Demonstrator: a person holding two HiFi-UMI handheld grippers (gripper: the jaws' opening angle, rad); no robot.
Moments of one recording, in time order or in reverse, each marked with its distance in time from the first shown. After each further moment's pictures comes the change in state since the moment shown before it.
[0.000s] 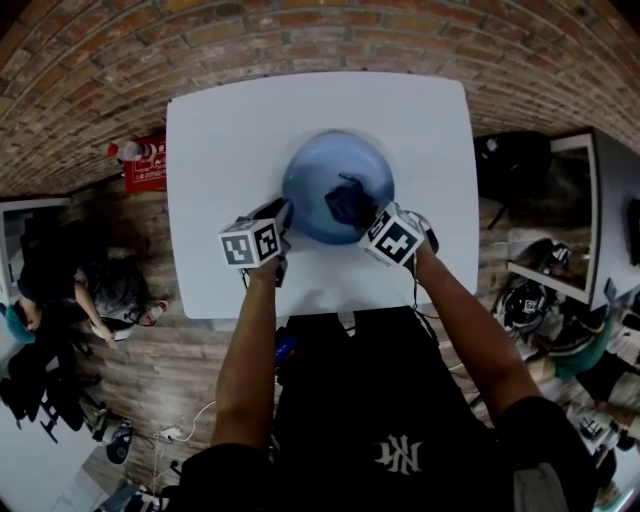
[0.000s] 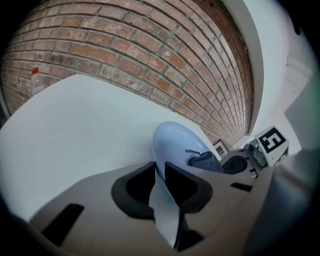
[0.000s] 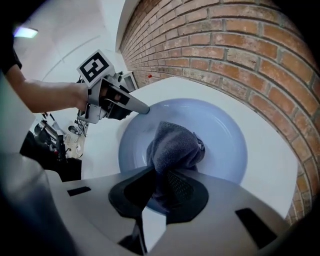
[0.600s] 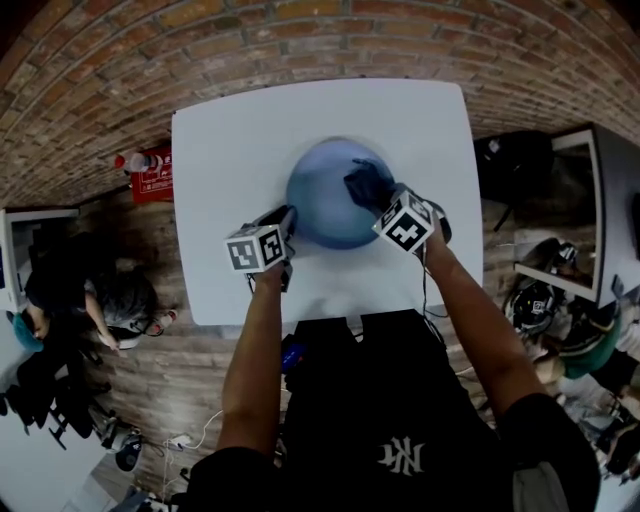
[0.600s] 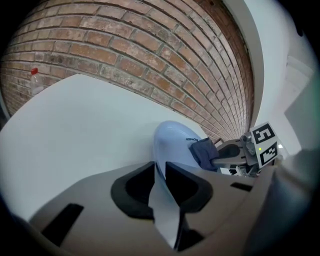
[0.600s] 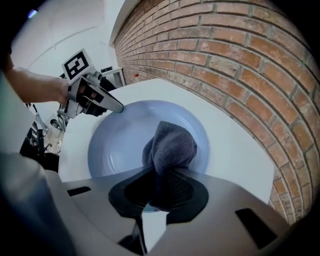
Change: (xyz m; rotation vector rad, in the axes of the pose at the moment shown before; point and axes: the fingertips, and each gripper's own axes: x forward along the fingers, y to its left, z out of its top) left arm 0.001 0.000 0.000 0.006 0.009 0.005; right arm -0.017 -0.065 0.001 -0.045 -0.008 -0.199
